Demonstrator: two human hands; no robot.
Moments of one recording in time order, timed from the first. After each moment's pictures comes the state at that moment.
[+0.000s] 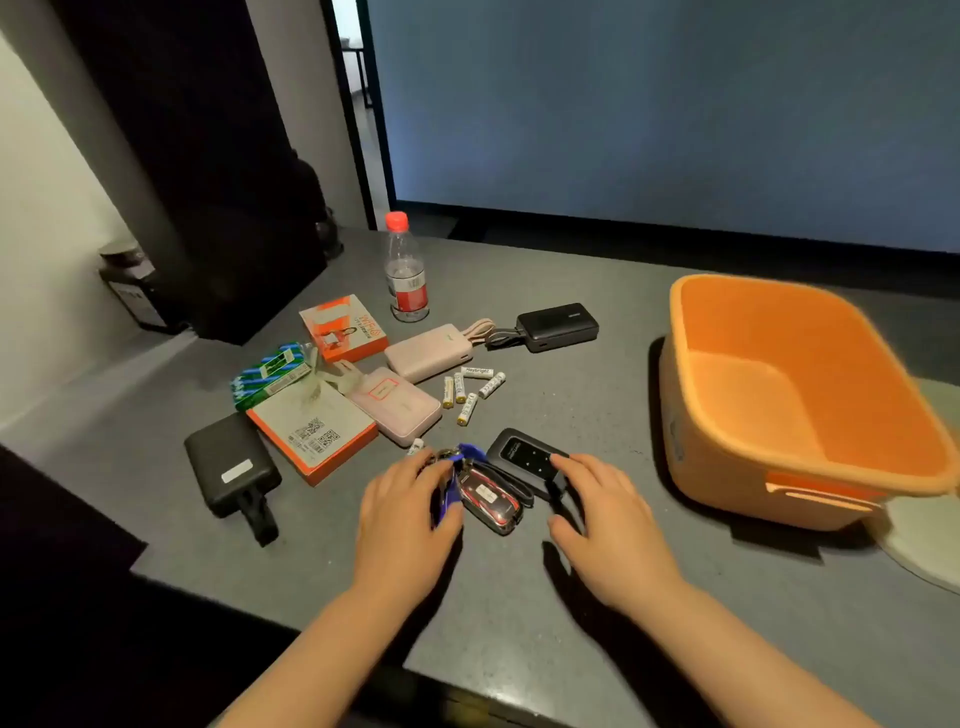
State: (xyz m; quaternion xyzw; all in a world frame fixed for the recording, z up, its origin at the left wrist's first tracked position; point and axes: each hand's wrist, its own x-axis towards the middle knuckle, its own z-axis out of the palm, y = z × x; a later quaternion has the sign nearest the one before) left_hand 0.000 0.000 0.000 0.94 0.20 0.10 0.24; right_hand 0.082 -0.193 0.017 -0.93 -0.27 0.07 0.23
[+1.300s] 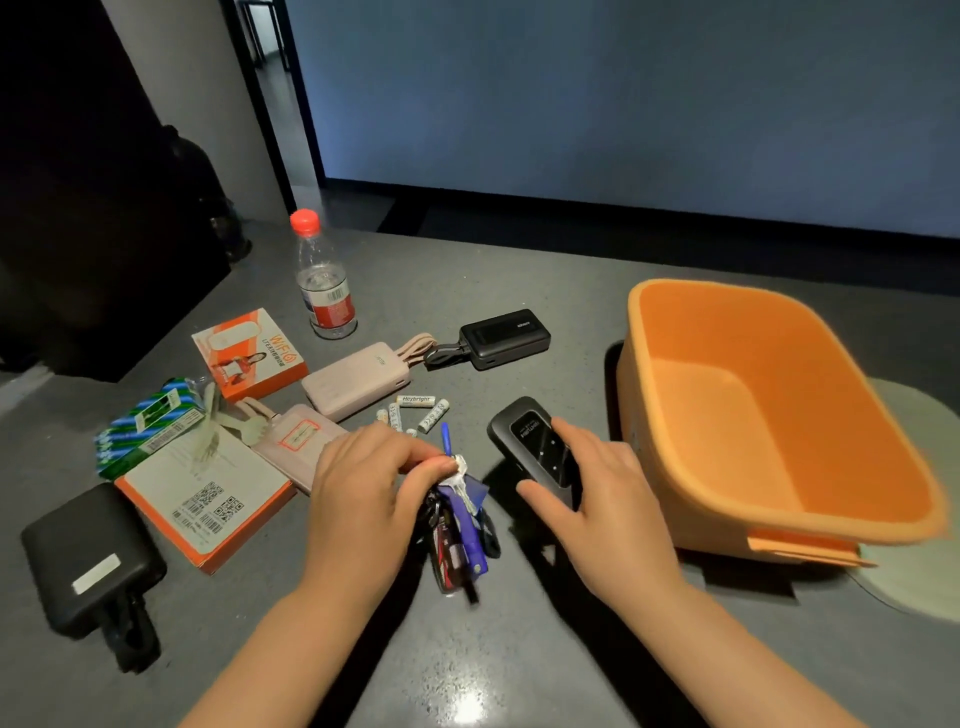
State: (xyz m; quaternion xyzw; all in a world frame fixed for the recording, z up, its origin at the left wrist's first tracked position) left_hand 0.080 0.008 0.048 0.91 0.06 0.27 0.31; right_hand 0.141 -0.188 0.045 -0.93 -0.22 -0.04 0.30
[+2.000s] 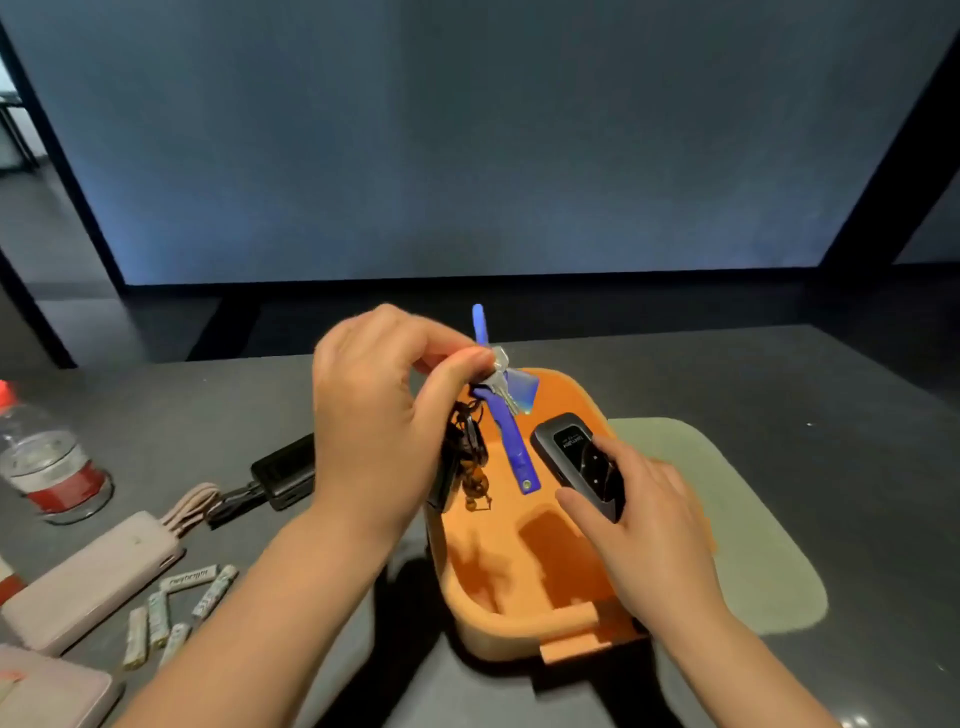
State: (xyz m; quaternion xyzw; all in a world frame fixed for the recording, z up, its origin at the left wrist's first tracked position) left_hand 0.222 -0.145 0.187 0.81 -0.16 0.42 0.38; right_hand 0.192 -0.342 0.112 -0.95 0.02 -0.17 0.27
